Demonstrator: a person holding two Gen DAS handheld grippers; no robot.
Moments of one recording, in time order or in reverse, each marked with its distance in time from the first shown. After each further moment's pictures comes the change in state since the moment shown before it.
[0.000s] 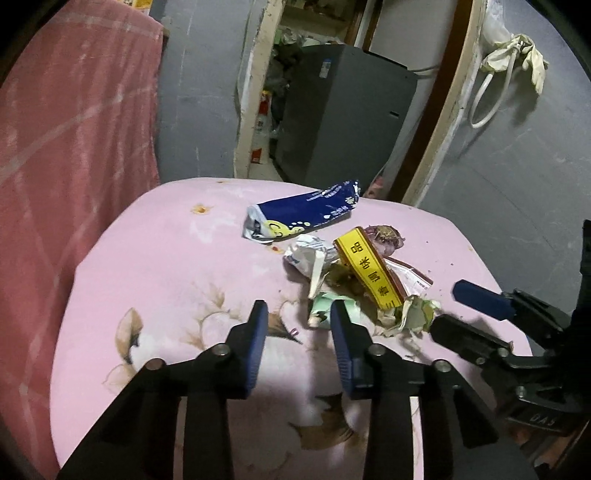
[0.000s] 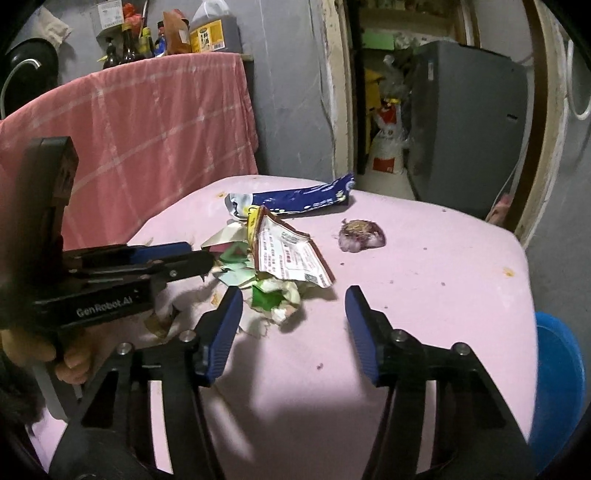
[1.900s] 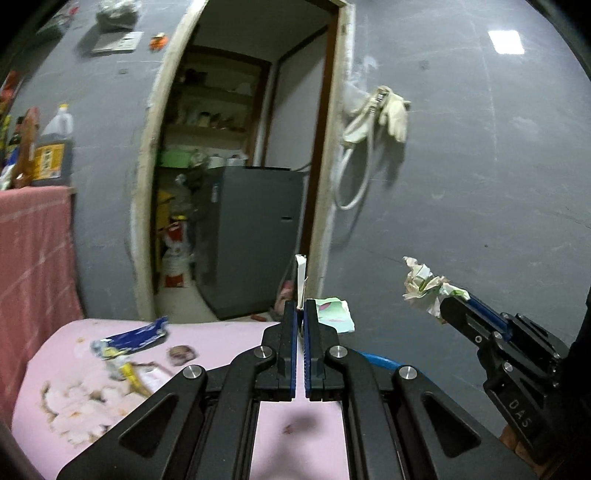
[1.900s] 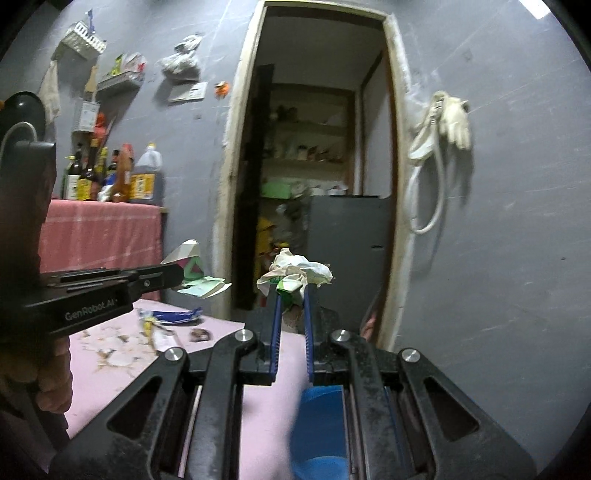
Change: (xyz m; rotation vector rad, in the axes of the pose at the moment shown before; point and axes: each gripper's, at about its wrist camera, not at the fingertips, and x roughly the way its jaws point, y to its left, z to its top) left arm -0.101 -0.219 0.005 0.234 -0.463 -0.221; right arm -0.235 -0.054 -0.062 -0.030 -0.605 -0.448
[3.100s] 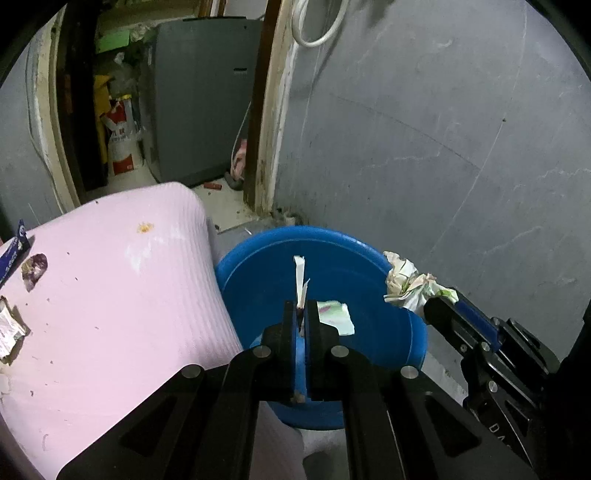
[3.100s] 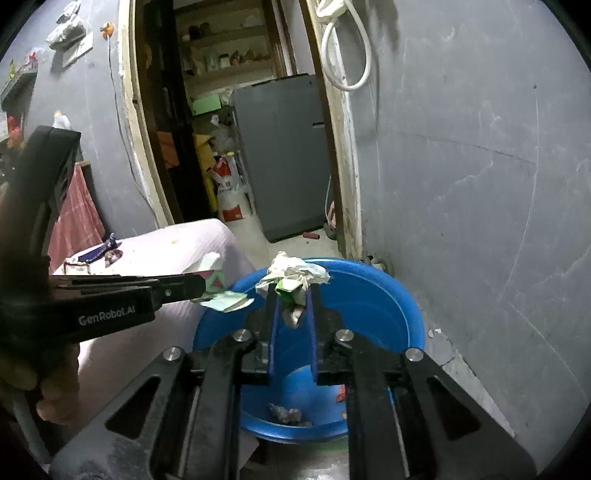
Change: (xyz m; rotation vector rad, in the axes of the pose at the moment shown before) left arm 0.182 -0.068 -0.096 0.004 0.593 -0.097; right arm 0.053 -0.104 -0.107 0.285 0.411 -0.098
